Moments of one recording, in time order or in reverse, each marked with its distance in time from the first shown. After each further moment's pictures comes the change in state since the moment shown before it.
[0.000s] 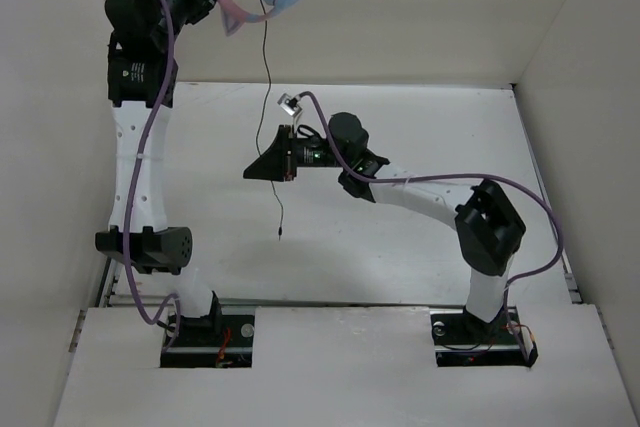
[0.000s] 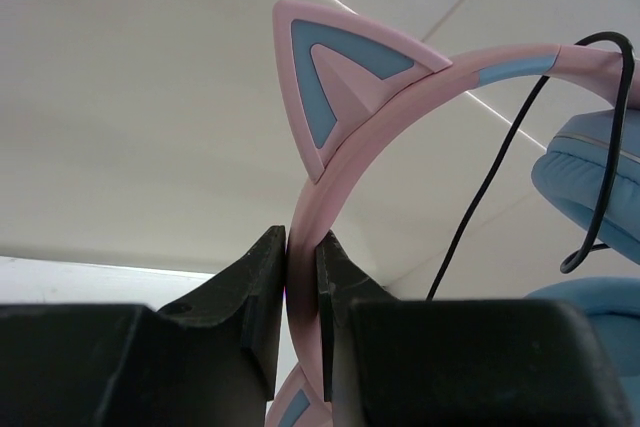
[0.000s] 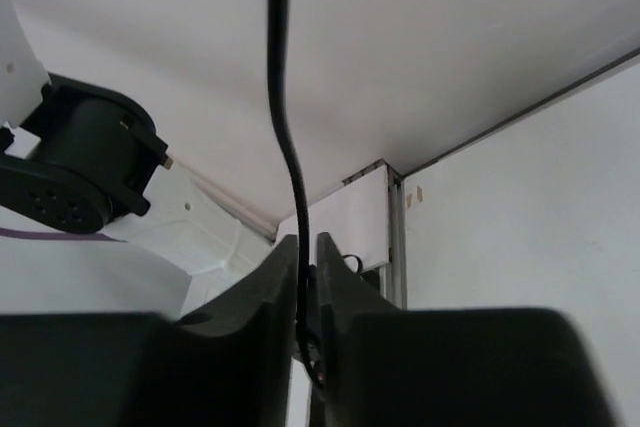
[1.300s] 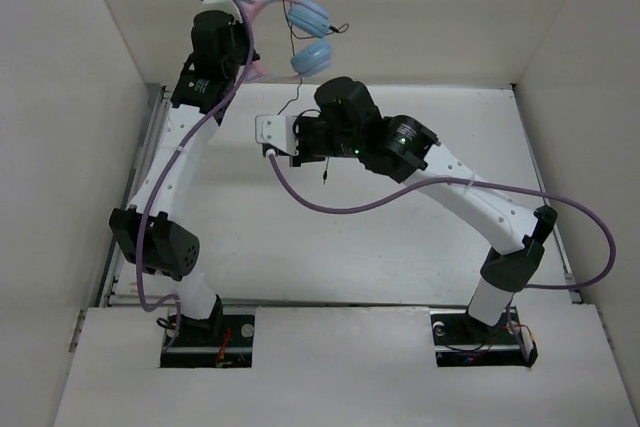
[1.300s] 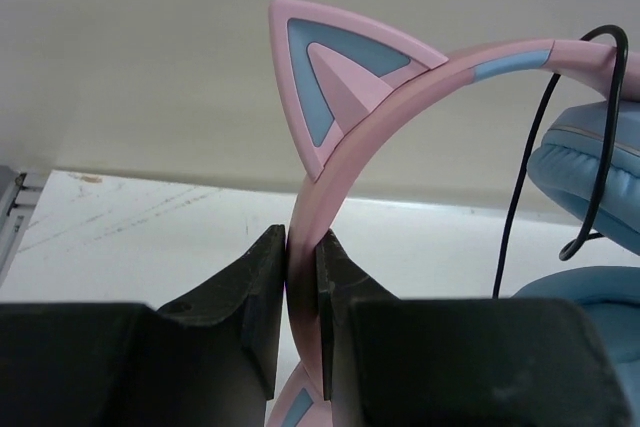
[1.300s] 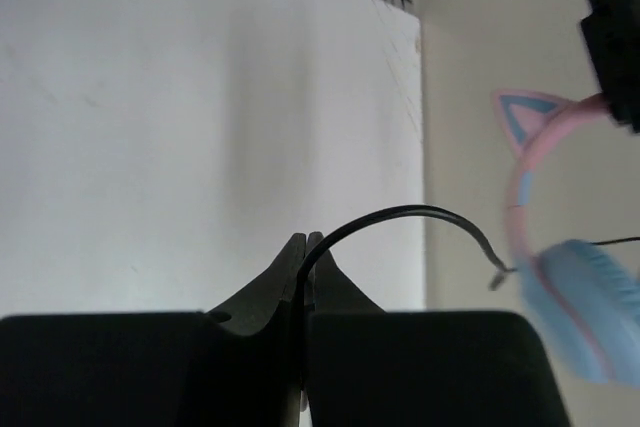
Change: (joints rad) left arm -0.193 -0.011 -0.348 0.071 -0.397 0.481; right arm 0.127 -0.121 0.621 -1.343 0.562 -1.639
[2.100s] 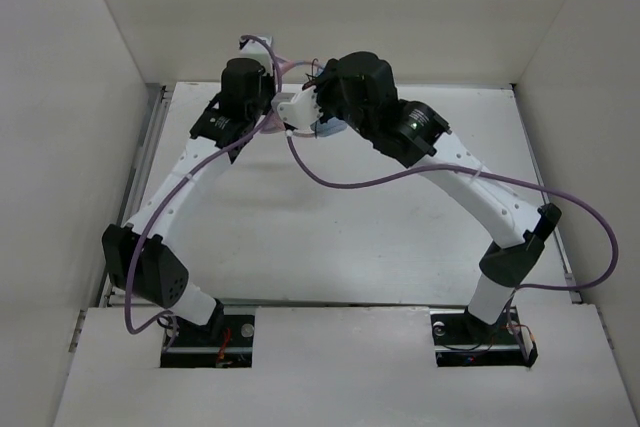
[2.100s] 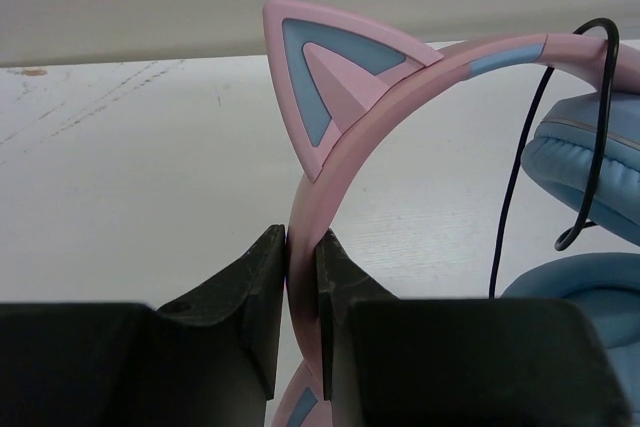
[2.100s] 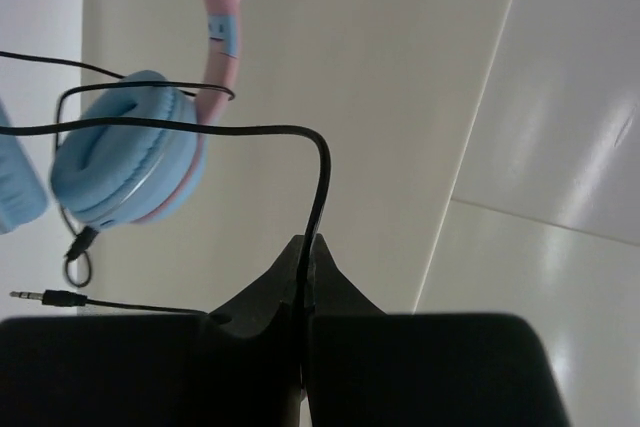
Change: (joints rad) left arm -0.142 -0.177 -0.402 0.003 -0.015 0.074; right arm -0.081 0.012 0.038 0.136 0.544 -0.755
